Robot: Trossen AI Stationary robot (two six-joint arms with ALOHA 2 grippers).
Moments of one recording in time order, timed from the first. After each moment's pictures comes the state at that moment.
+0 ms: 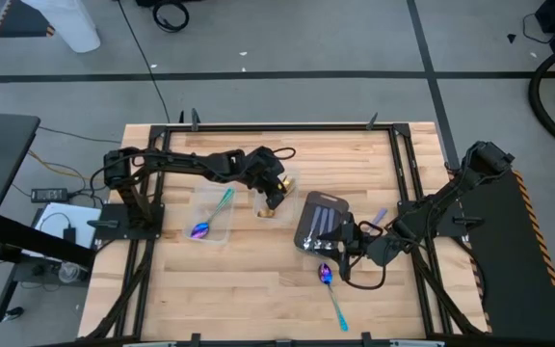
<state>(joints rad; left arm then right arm) 0.22 1.77 1.13 -0.11 0.17 -0.36 0.63 1.32 0.58 0.31 0.71 0.55</state>
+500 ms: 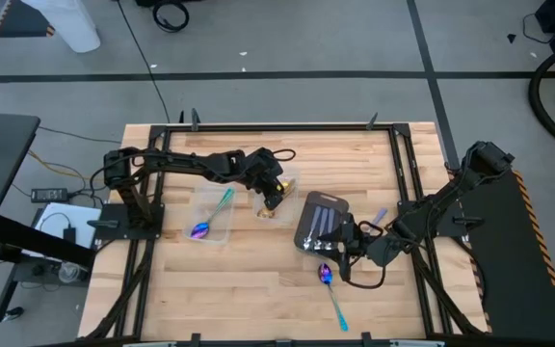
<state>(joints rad) 0.22 1.77 1.13 -0.16 0.13 -0.33 0.63 1.32 0.58 0.31 0.70 0.58</state>
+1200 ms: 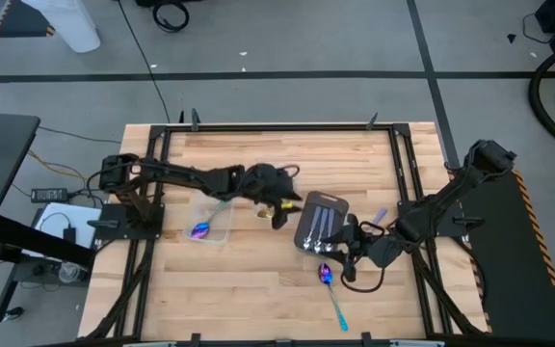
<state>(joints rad) 0.07 1.75 1.13 0.15 0.13 -0.20 0.64 1.29 0.58 0.16 0.65 0.64</state>
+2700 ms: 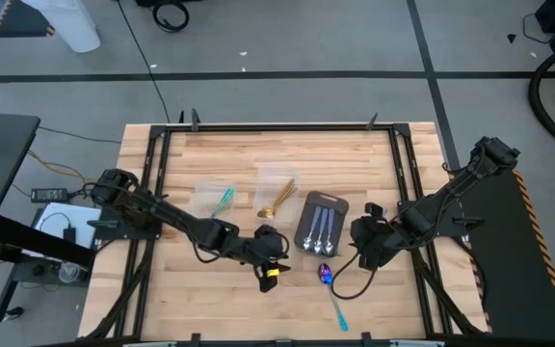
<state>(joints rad) -0.38 1.75 1.13 0.03 -0.20 -0.59 0.63 1.21 0.82 -0.80 0.43 0.76</state>
